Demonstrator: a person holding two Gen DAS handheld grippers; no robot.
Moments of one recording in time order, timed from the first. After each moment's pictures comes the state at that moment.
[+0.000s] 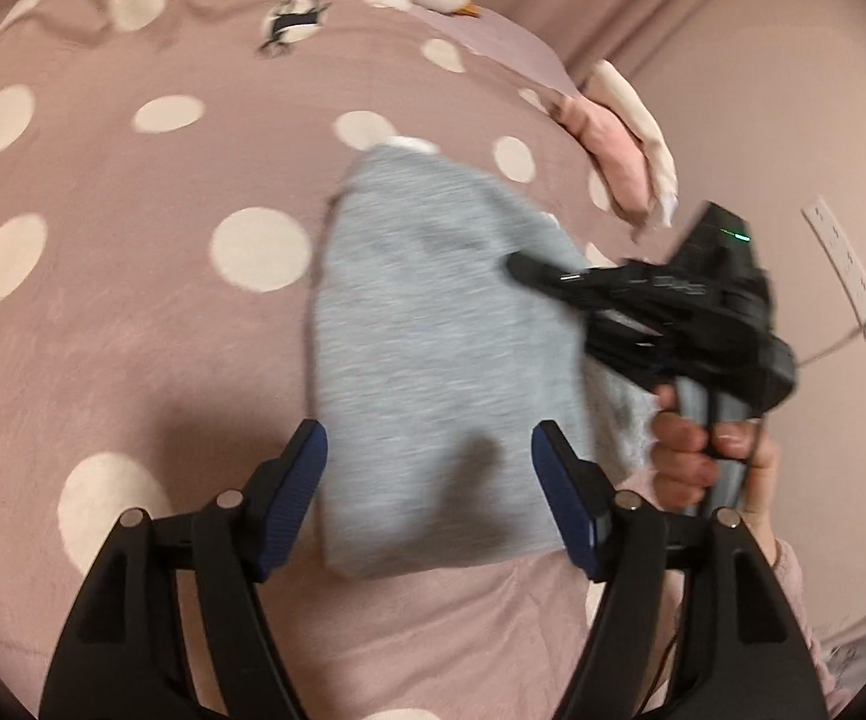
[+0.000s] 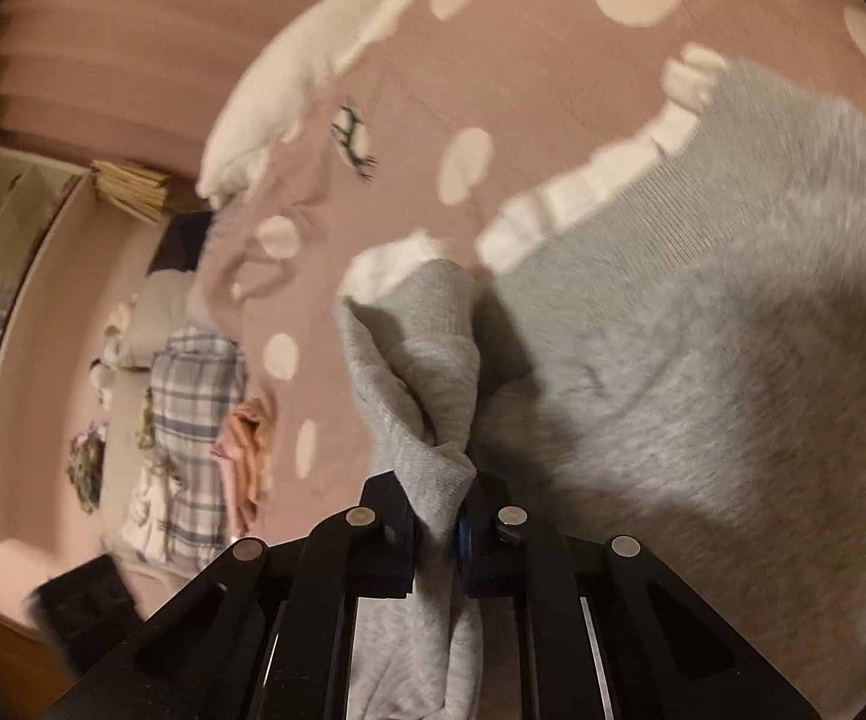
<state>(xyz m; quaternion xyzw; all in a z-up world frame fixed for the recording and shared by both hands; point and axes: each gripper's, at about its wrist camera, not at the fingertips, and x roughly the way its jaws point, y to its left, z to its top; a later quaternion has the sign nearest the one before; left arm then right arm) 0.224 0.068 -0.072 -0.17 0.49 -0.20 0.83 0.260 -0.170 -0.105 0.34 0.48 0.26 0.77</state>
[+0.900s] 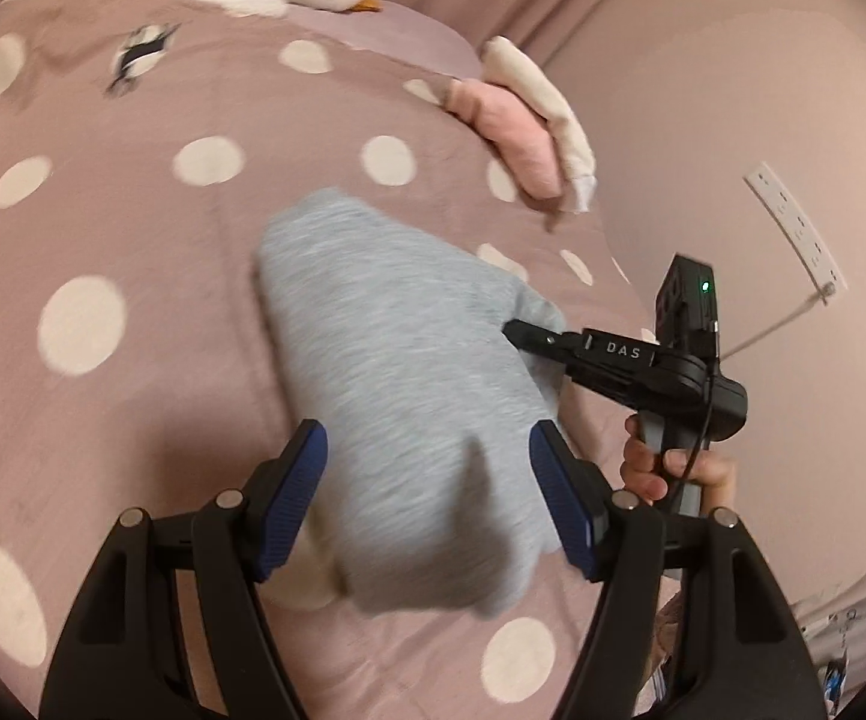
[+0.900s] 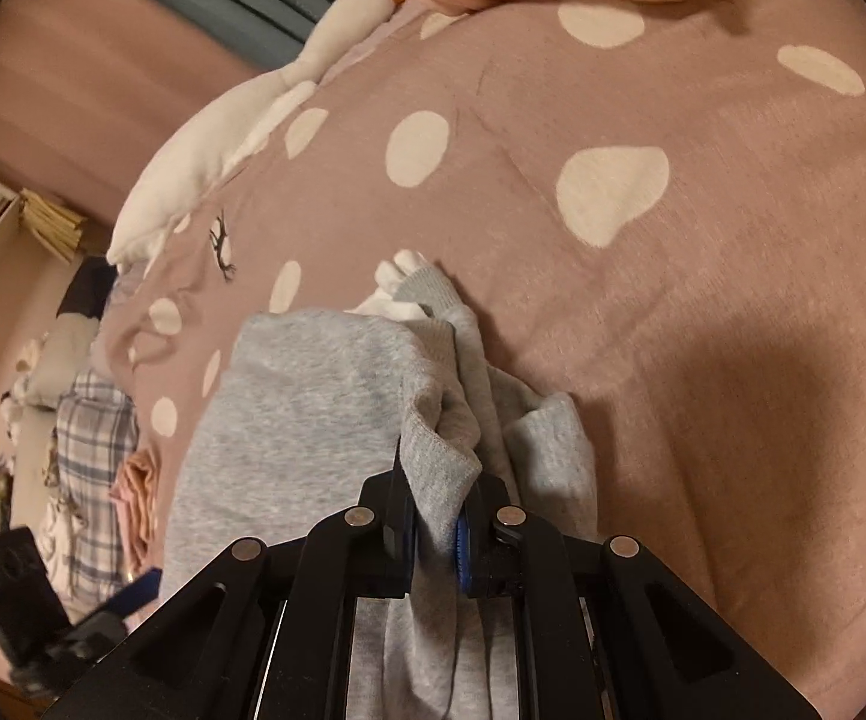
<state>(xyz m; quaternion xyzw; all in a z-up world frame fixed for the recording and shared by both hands) 0.253 -0.030 -0.051 -0.15 0.46 -0.29 0.82 0.259 -0.284 -0.100 0.27 0.46 0.12 0.84</state>
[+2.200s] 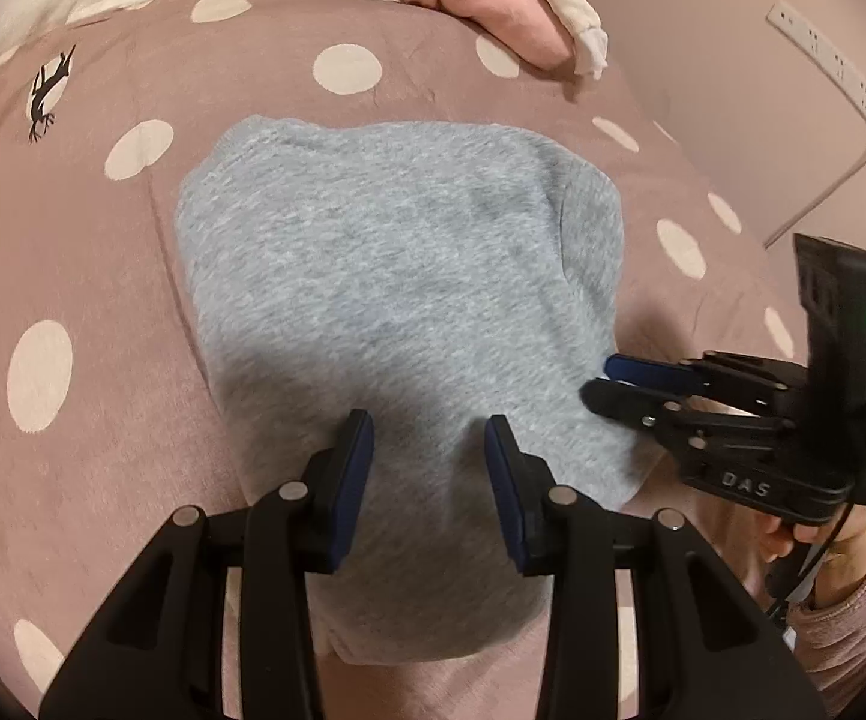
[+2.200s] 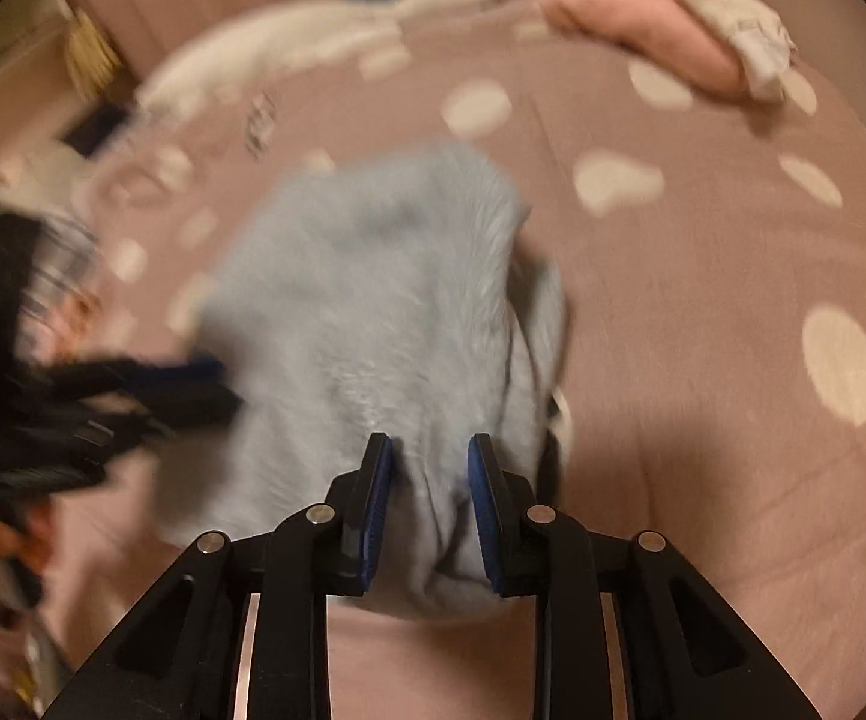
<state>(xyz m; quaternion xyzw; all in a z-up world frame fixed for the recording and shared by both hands) 0.268 -0.101 -0.100 0.03 0.51 -0.27 0.81 0.196 -0.256 -0.116 0.09 0.49 0.12 0.86</state>
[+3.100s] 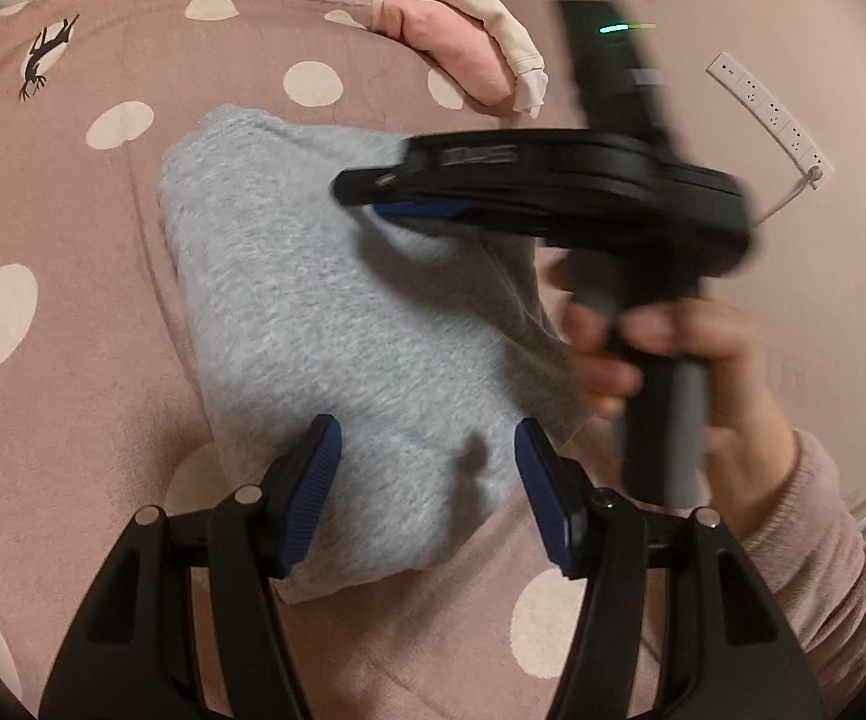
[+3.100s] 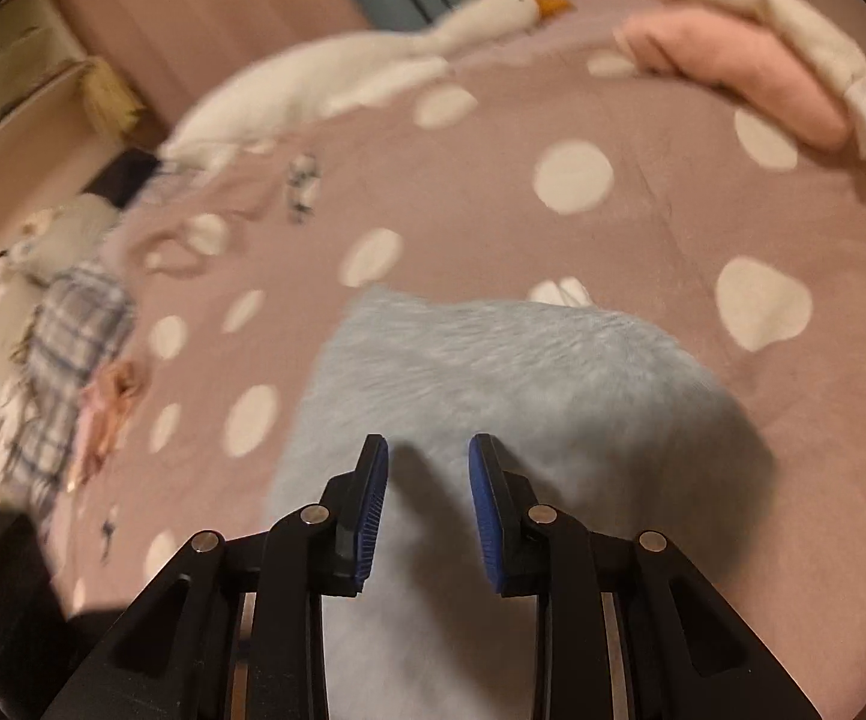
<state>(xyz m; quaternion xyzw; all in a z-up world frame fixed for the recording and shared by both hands) 0.236 -0.066 -0.096 -0.07 0.48 -0.35 0.80 0.286 -0.205 -0.094 0.15 0.46 0.17 0.86</state>
